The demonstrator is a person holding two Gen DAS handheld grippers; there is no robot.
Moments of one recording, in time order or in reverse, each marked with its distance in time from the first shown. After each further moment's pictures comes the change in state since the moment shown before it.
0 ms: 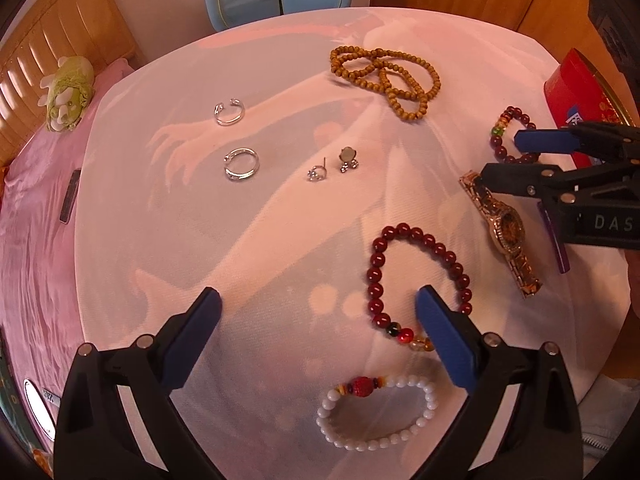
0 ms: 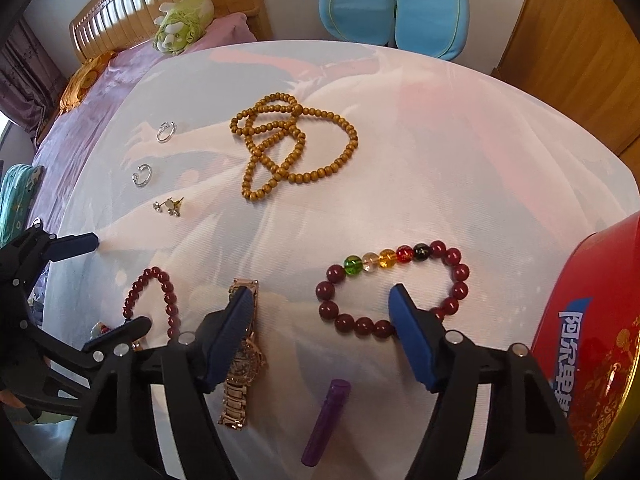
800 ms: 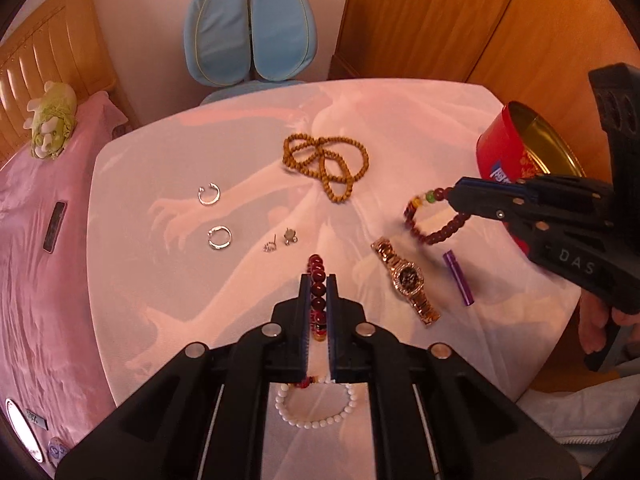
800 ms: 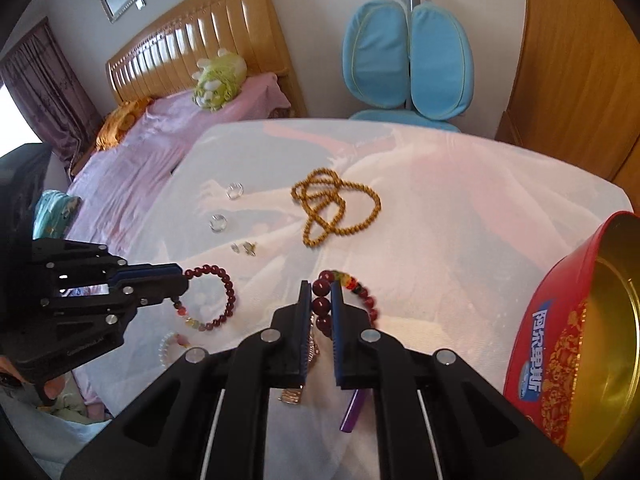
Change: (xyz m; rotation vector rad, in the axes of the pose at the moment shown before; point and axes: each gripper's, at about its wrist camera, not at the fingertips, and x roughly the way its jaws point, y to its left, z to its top) left arm -0.081 -0.009 0.021 -0.004 -0.137 -0.143; right arm -0.093 0.011 -0.011 0.016 -0.250 0.111
